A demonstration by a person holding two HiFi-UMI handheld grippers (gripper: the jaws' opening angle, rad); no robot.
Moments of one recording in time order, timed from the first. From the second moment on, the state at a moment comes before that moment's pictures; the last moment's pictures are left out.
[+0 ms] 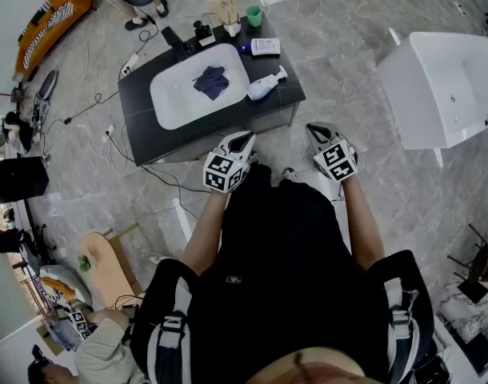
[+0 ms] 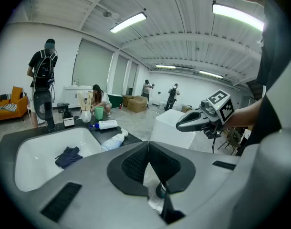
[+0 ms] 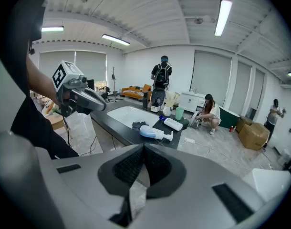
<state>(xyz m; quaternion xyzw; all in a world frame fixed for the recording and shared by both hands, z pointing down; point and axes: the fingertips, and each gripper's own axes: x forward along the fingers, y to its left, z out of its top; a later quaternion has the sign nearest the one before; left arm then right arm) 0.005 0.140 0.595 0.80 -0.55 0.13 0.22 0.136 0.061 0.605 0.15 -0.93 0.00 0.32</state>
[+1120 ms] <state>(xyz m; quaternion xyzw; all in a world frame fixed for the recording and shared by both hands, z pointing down) 0.019 0.132 0.587 0.79 -0.57 0.11 0.21 0.151 0.071 0.604 0.13 -0.94 0.02 0.30</state>
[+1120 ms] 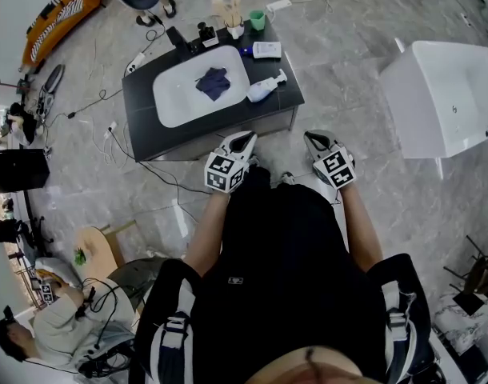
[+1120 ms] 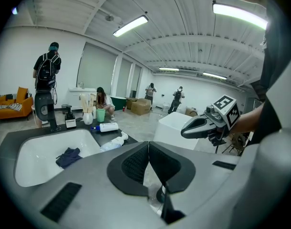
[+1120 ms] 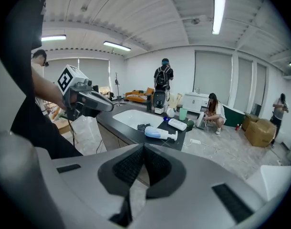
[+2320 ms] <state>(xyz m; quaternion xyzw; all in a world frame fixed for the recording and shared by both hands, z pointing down) 0.010 0.055 0.604 0.82 -0.51 0.12 0.24 0.157 0.028 0.627 0.18 -0.92 0.05 0.36</state>
